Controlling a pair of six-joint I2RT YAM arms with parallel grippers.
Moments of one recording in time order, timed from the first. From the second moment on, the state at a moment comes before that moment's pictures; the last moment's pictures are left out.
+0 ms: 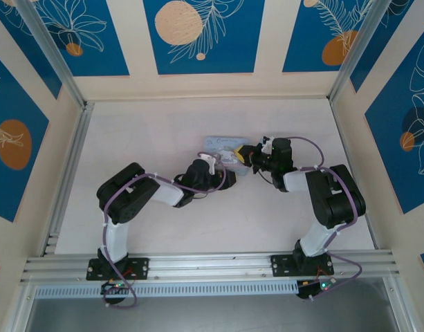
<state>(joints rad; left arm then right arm) -0.80 1.97 0.85 0.69 0.17 -0.76 0.23 1.69 0.64 0.69 -0.65 1.38</state>
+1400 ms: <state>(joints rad) -0.87 2.06 0.91 0.74 -0.02 -0.85 0.20 1.71 0.64 0.72 -0.67 1.39</state>
